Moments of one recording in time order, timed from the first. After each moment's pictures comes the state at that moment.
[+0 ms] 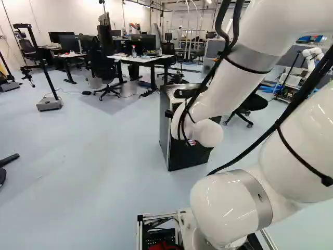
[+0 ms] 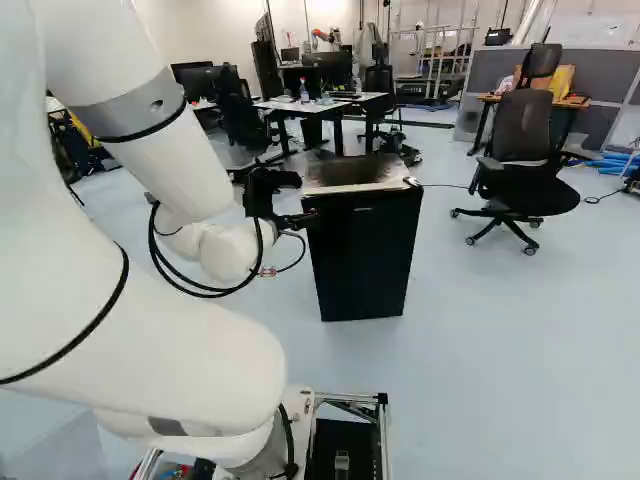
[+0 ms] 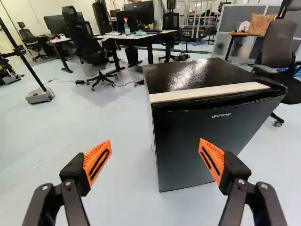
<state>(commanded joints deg) 5.9 10.9 -9.4 8.3 50.0 0.0</state>
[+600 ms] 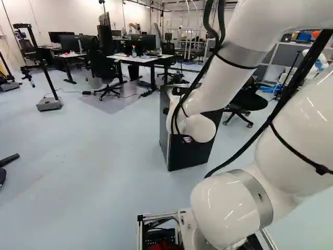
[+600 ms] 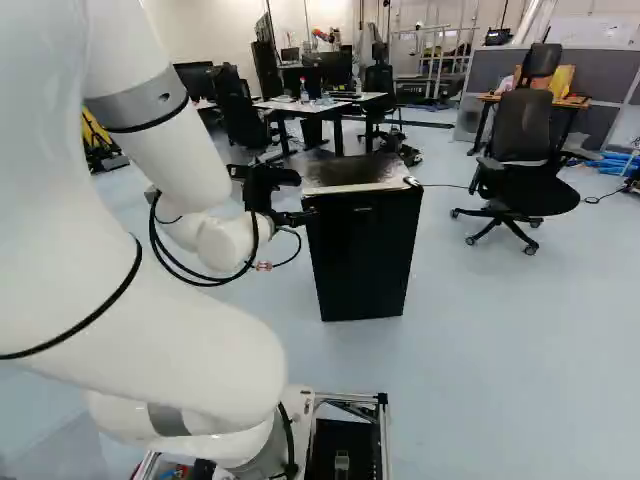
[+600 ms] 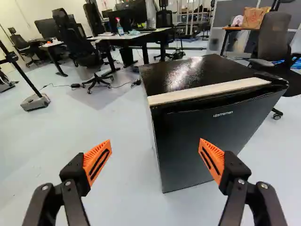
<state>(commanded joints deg) 8.9 7.5 -12.6 14.7 50.0 0.0</state>
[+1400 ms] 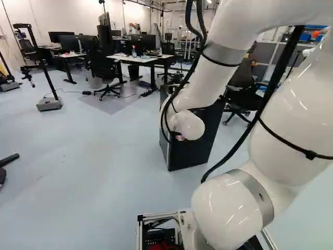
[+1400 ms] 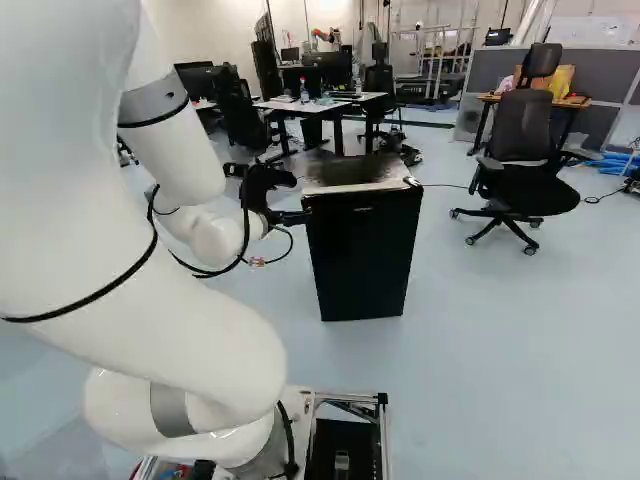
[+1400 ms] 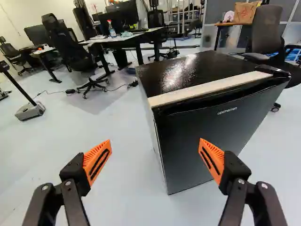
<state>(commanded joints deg) 14.2 1.4 -16.0 23.4 53.5 0.0</state>
